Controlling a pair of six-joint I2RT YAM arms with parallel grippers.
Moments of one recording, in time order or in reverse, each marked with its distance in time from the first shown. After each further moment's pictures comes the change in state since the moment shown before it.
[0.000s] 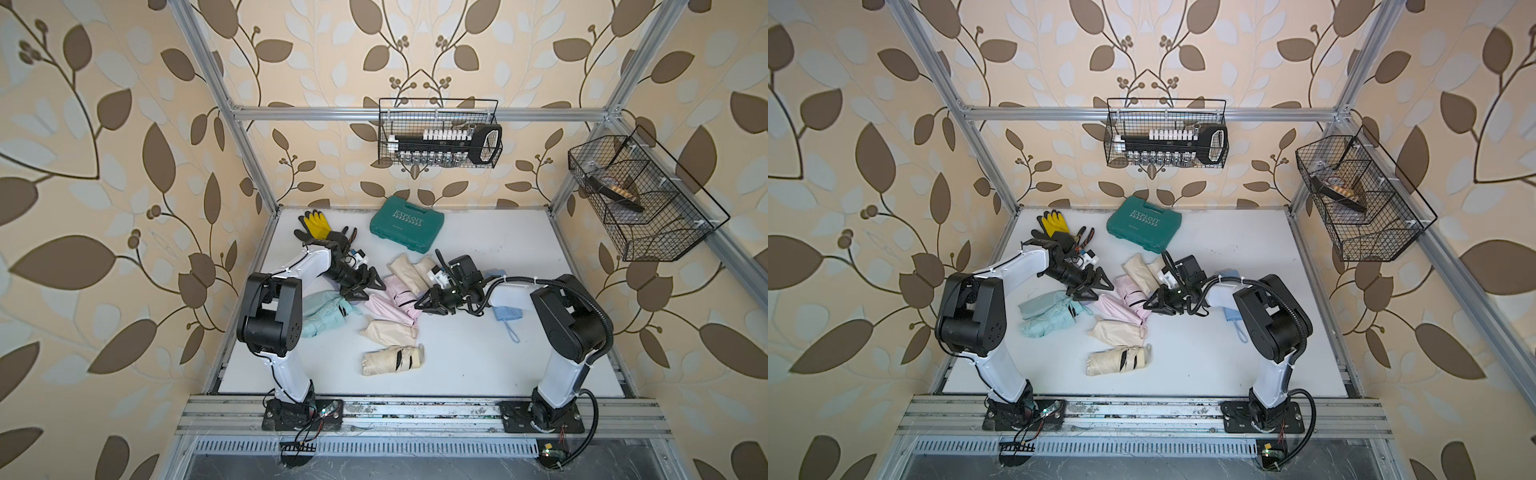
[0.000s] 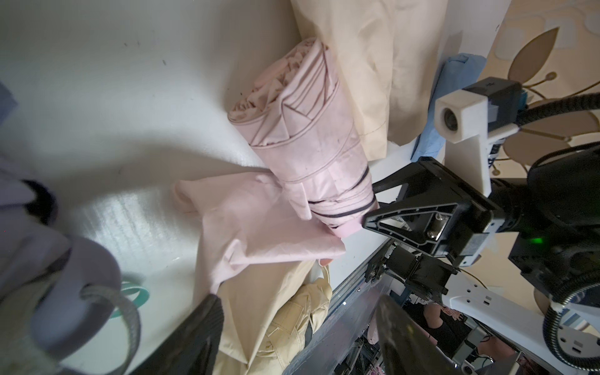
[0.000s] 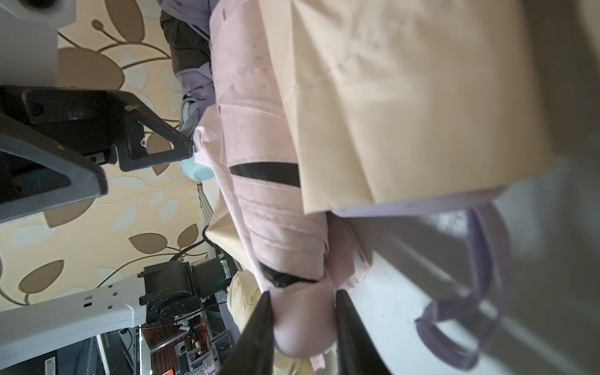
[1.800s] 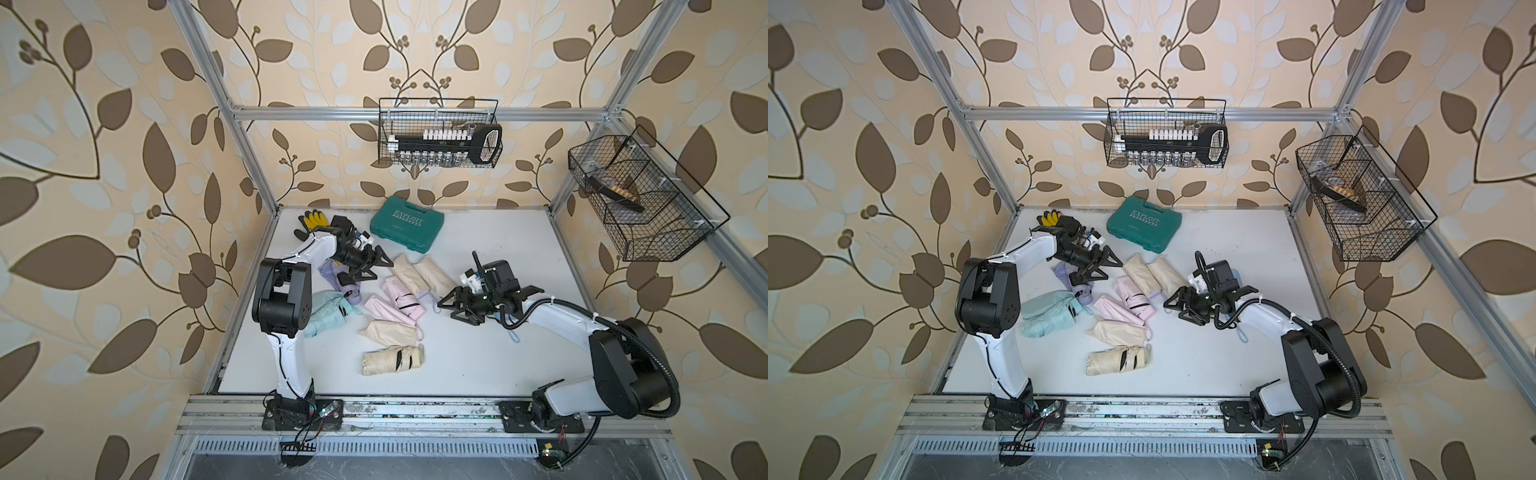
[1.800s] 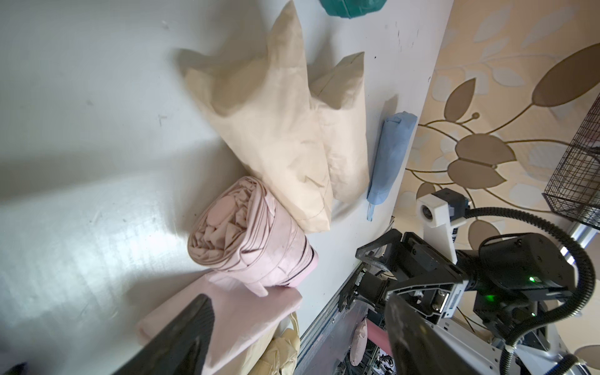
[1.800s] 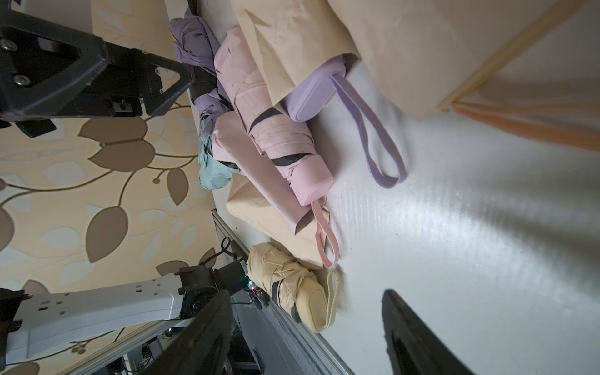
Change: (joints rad) left arm 0.006 0.192 0.250 0.087 0.099 -0.080; right arm -0.133 -0.379 -0.206 -0.156 0.034 0.103
